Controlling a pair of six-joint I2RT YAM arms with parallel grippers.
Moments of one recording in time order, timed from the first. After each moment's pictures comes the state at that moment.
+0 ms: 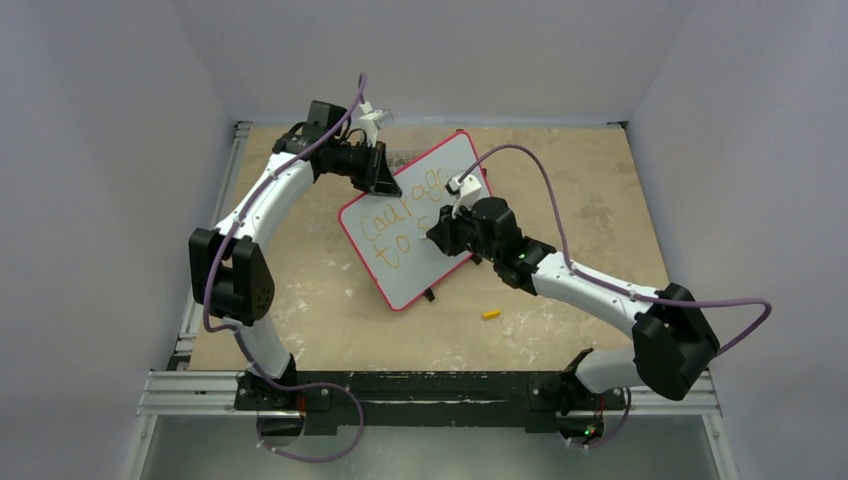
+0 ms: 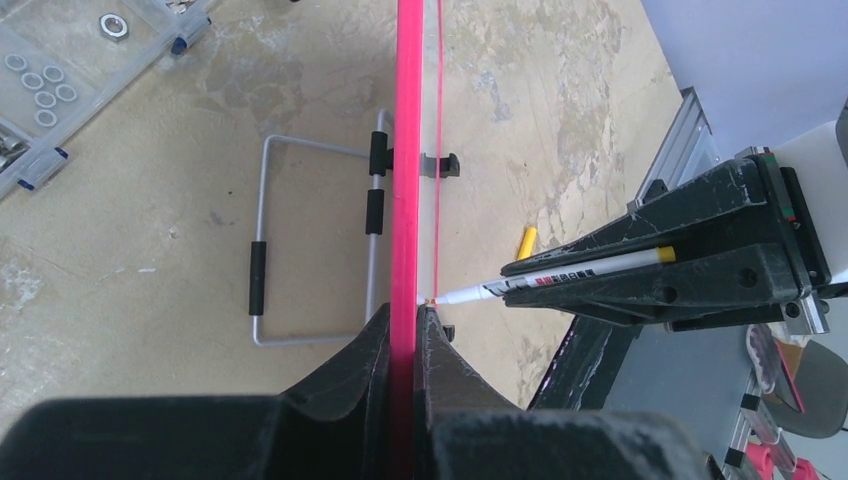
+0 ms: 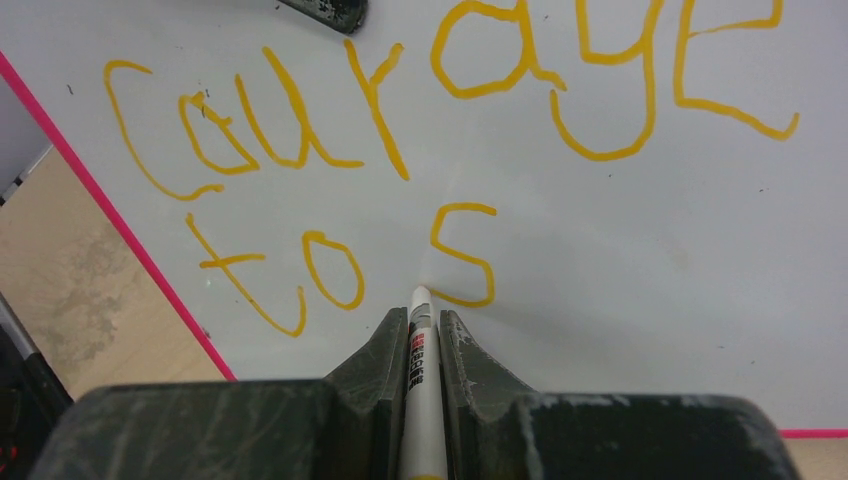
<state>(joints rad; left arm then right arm) -0.27 1.78 1.63 -0.73 0.80 -0.01 0.74 1.37 0.85 0.13 -0.02 0.27</state>
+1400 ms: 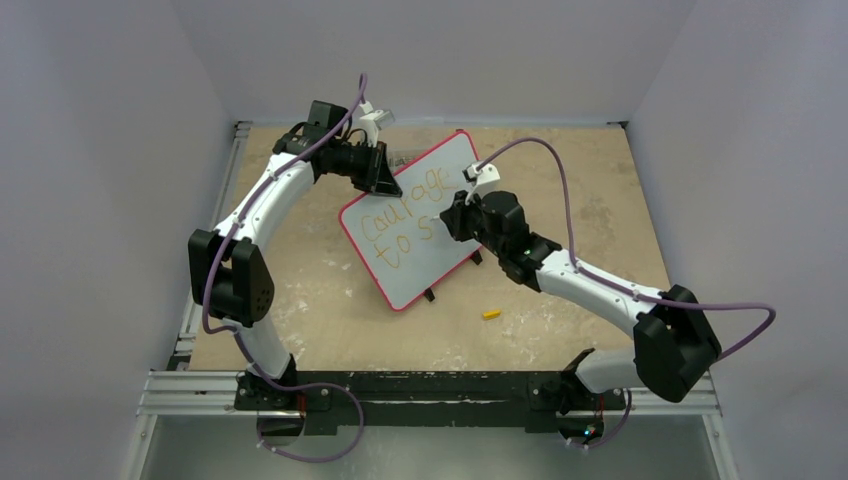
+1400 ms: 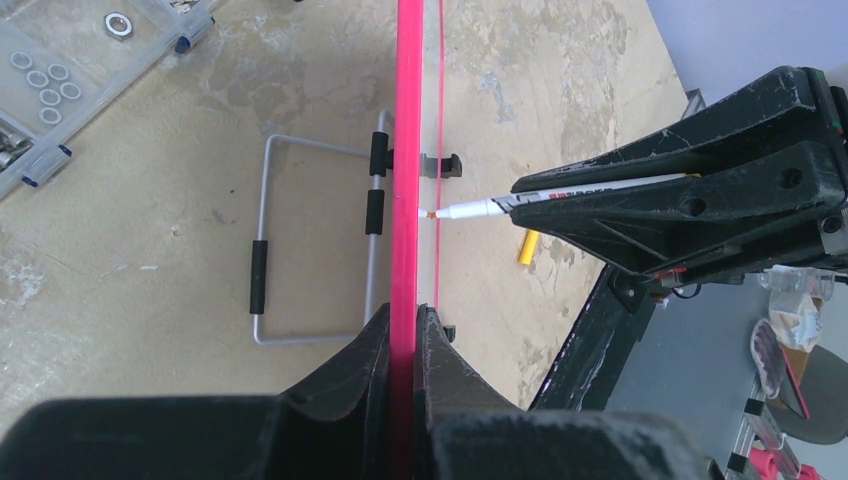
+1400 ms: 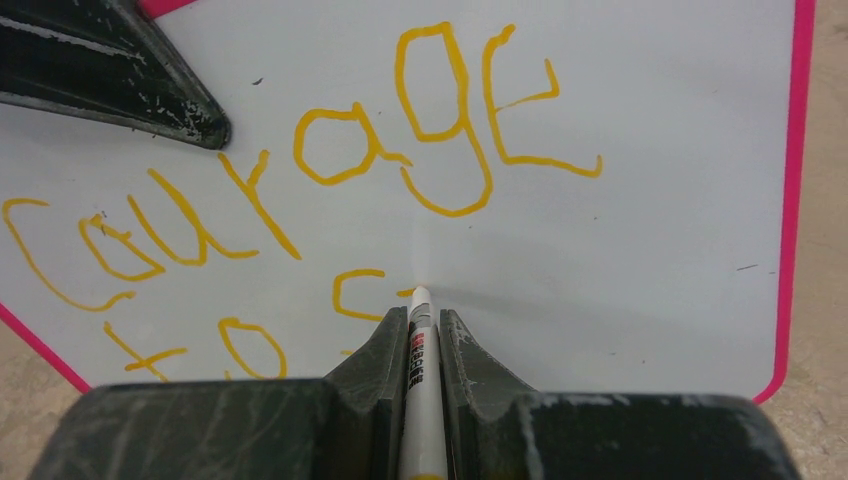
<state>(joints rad) -0.28 1.77 1.63 -0.73 0.78 -0.02 0.69 1.35 0.85 0.18 0.12 0.31</state>
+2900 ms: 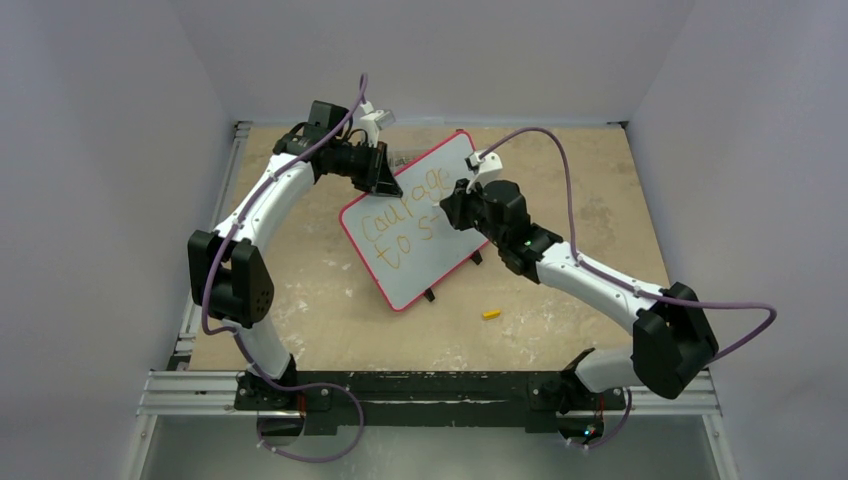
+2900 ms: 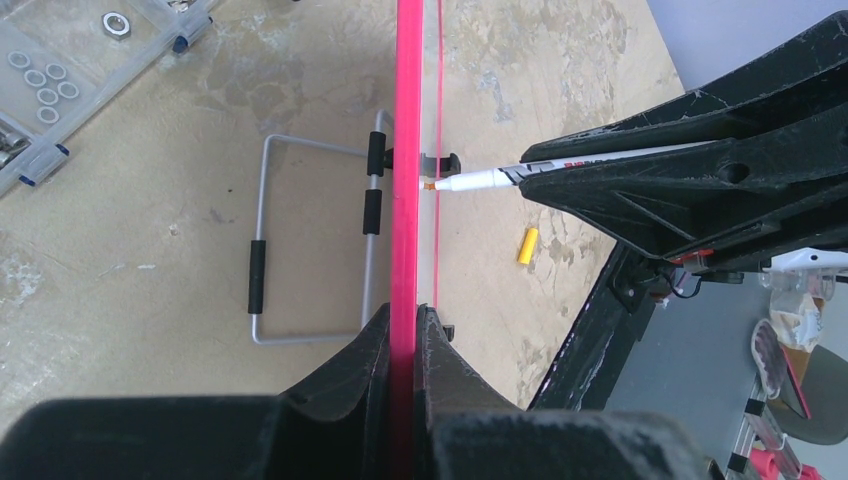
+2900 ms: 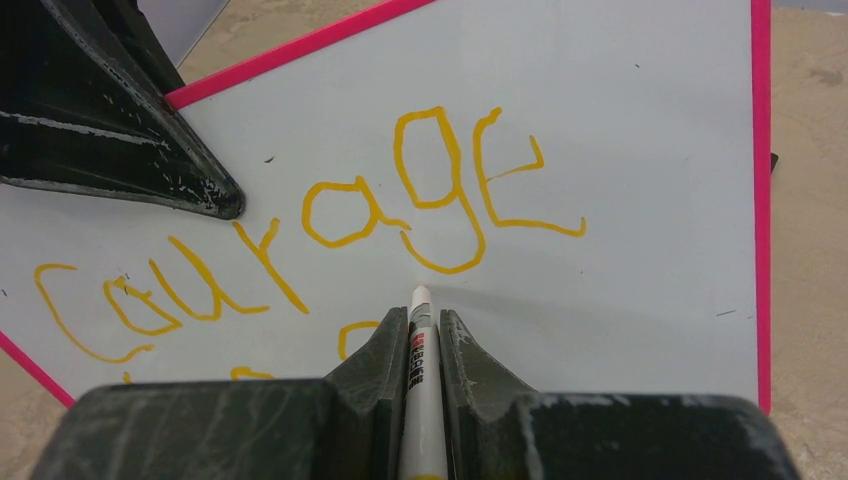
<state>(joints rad) -0.29 1.77 1.63 -0.73 0.77 -0.02 0.67 1.37 0.92 0.17 0.12 0.32</state>
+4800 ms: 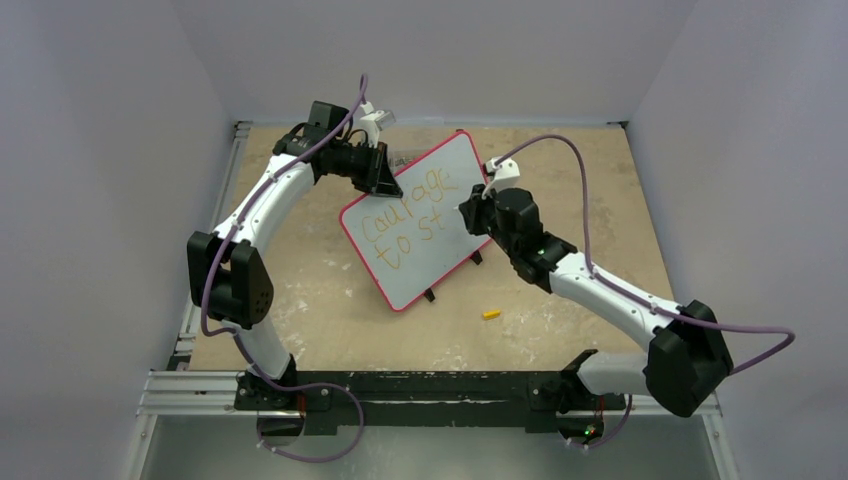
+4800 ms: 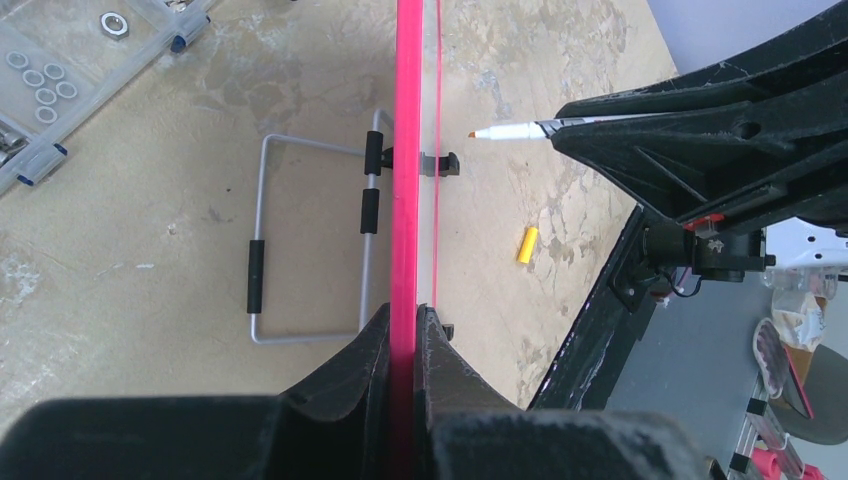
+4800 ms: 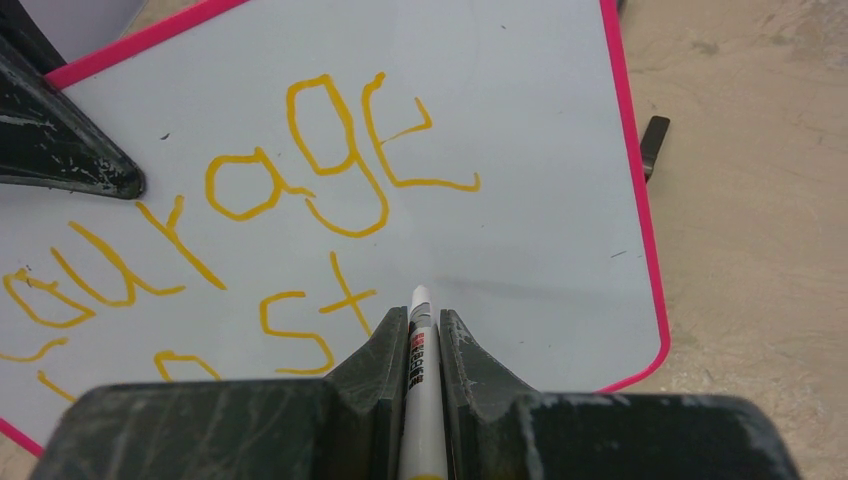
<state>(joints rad) -0.29 1.76 1.62 -0.73 0.77 -0.02 0.65 1.27 0.85 0.11 0.23 0.31</state>
